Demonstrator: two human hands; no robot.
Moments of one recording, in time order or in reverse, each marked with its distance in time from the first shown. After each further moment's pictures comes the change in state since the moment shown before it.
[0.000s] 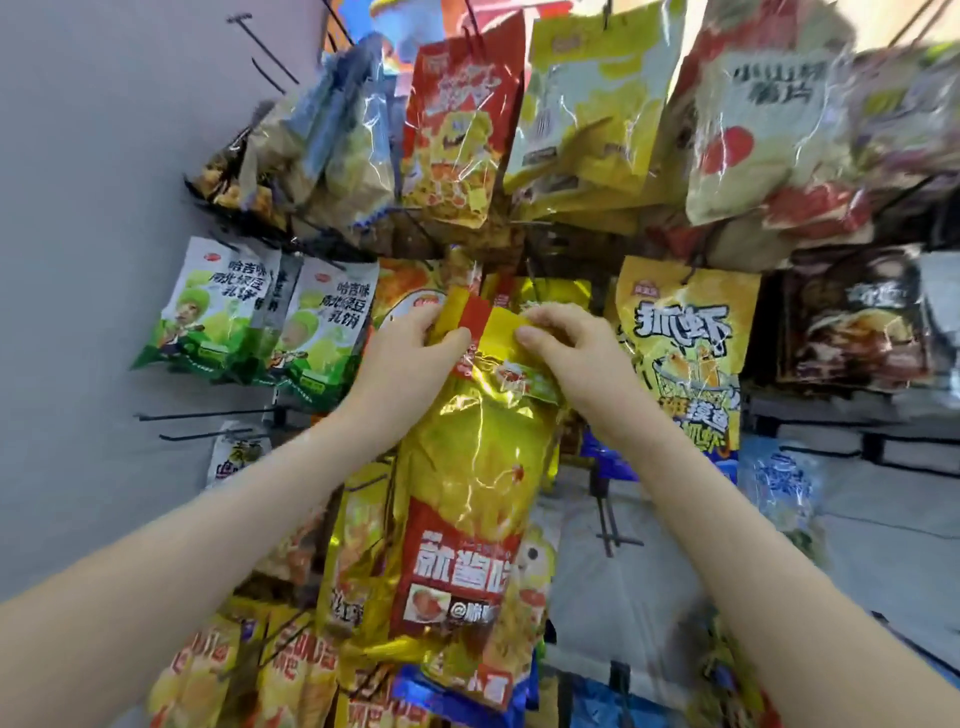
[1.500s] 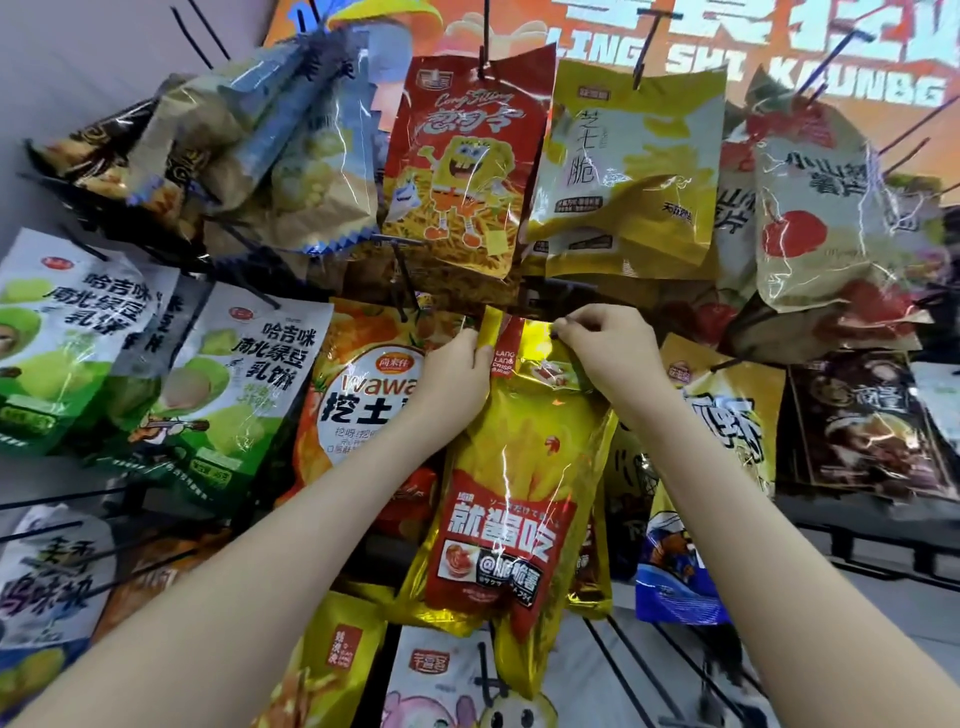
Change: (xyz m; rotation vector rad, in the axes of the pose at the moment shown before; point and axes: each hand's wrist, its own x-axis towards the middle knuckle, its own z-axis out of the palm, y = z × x) left_hand 0.157 -0.076 0.061 0.026 -0.120 0.138; right_hand 0.134 0.027 0.013 -0.441 0.267 0.112
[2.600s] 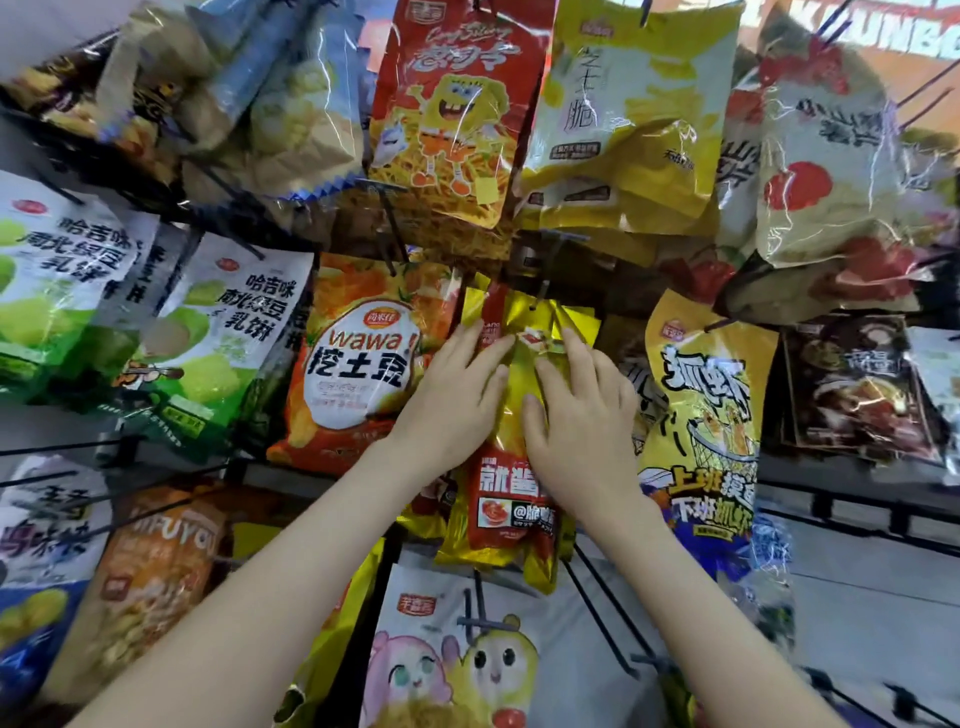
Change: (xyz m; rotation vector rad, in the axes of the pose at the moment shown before) left_hand -0.042 -0.034 0.034 0.212 -0.062 0.269; right_hand -0.087 0.060 0.044 -0.570 0.160 -0.383
